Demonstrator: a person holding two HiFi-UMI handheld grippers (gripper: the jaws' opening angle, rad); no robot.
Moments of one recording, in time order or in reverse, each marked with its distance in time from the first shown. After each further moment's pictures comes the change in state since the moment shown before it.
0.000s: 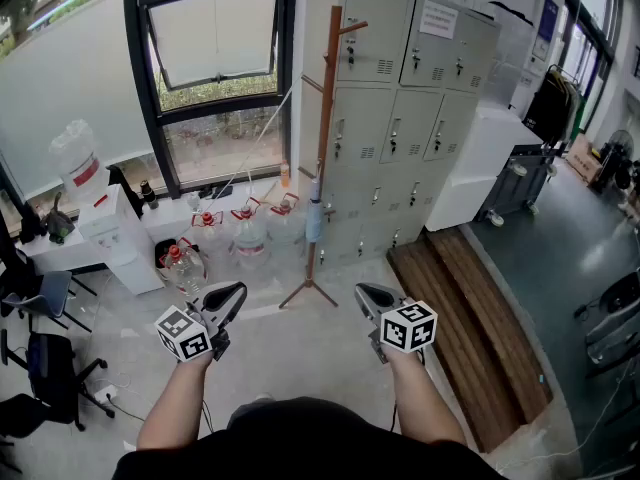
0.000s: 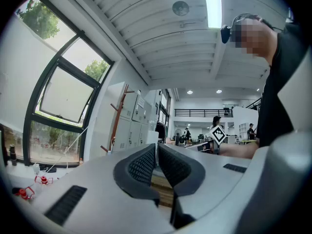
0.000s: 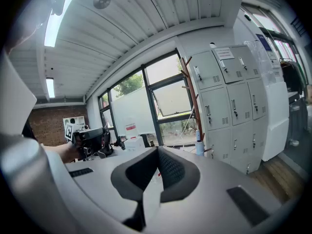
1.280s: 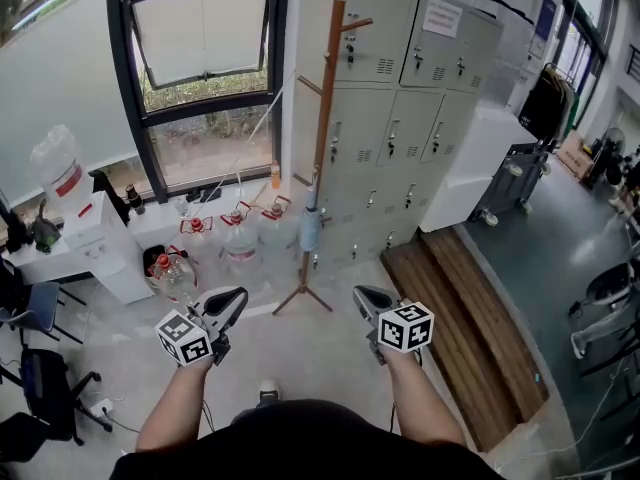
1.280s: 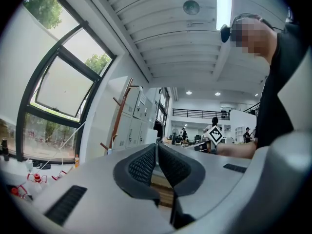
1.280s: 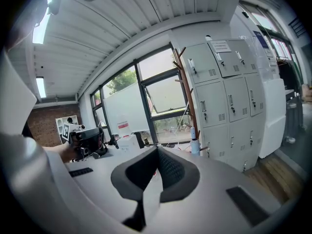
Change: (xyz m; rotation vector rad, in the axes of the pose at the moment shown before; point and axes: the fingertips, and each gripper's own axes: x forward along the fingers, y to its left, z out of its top) left arm 0.046 0.081 -0.012 -0.042 0.009 -0.059; right arm 0.077 -0.048 0.009 0.031 0.045 -0.061
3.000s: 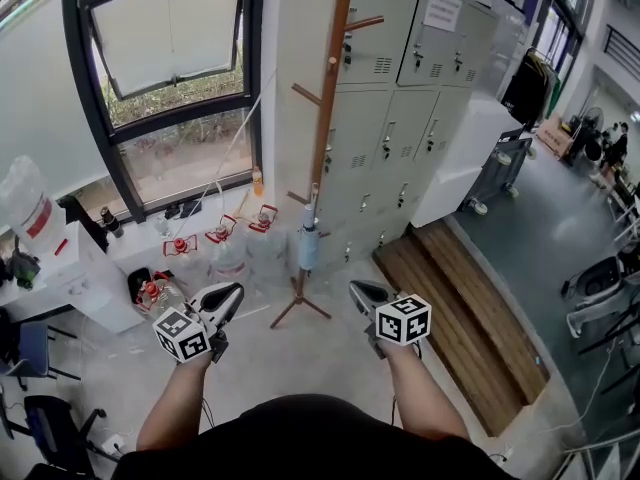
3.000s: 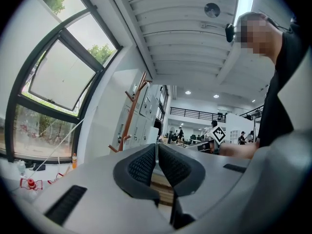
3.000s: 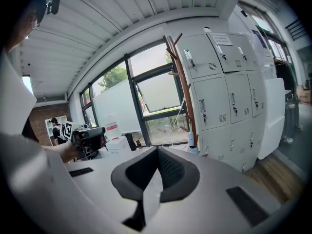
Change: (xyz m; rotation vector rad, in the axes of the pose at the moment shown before) left arm 0.063 0.185 0.023 -0.060 0.043 -0.070; right arm 0.148 -0.041 0.060 0.027 0.022 -0.083
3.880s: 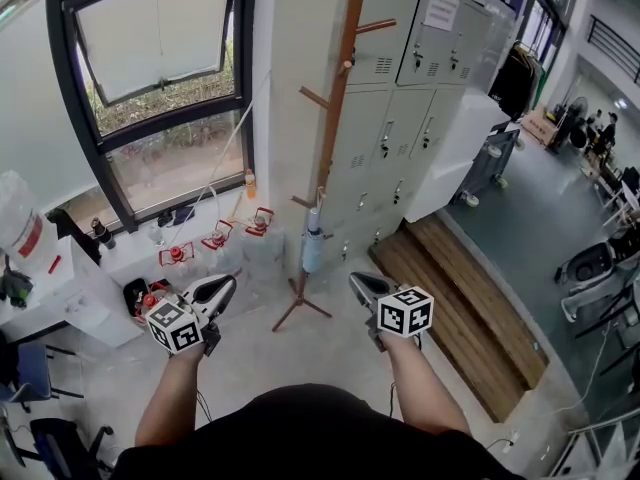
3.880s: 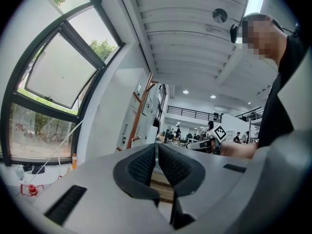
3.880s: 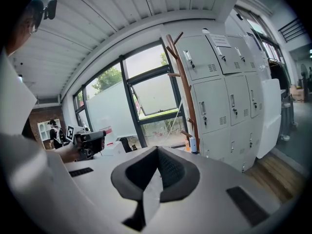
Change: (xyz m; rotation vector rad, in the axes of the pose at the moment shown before) left arm -0.021 0.087 0.024 -0.016 0.025 -0.050; right arm 0.054 0.023 0.030 0.035 -0.033 -0.057
